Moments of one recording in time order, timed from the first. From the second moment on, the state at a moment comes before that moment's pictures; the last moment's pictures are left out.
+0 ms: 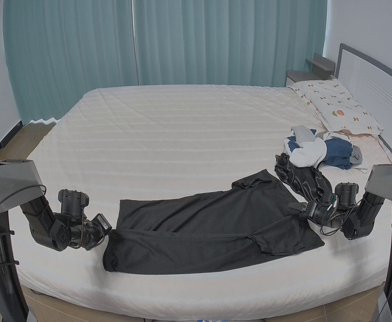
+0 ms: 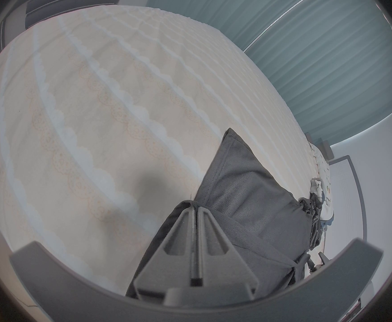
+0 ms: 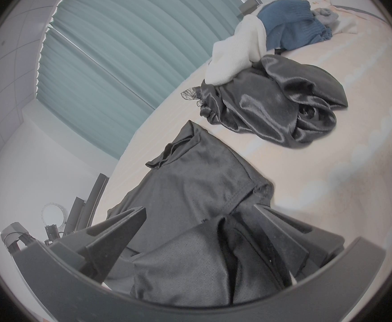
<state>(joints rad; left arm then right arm) -0.05 2.25 -0.67 -0.77 -0.13 -0.81 -0.06 2.45 -0.82 -1.08 0.50 0.50</state>
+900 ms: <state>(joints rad) -0.05 2.25 -0.67 -0.77 -0.13 -0.81 -0.05 2.54 -0.78 -1.31 0.52 0.47</state>
